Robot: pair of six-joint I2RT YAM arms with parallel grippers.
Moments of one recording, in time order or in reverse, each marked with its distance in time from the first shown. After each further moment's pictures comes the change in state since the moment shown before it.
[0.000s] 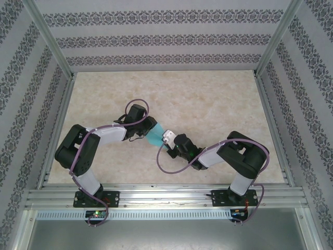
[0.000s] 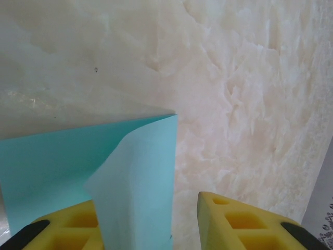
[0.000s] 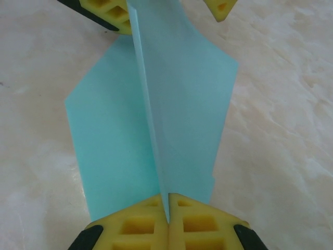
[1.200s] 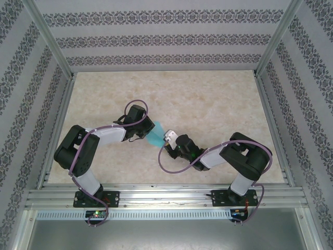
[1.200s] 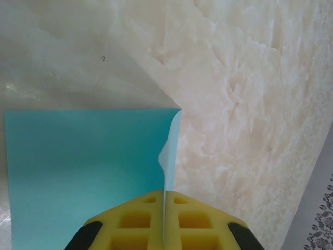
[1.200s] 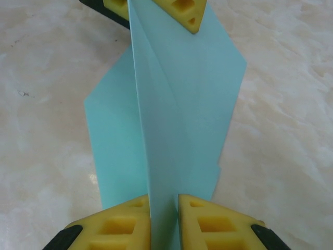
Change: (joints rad) left arm 0.000 -0.007 -0.014 0.008 0.011 -0.047; right arm 0.000 -0.036 -0.034 0.006 -0.042 0.078
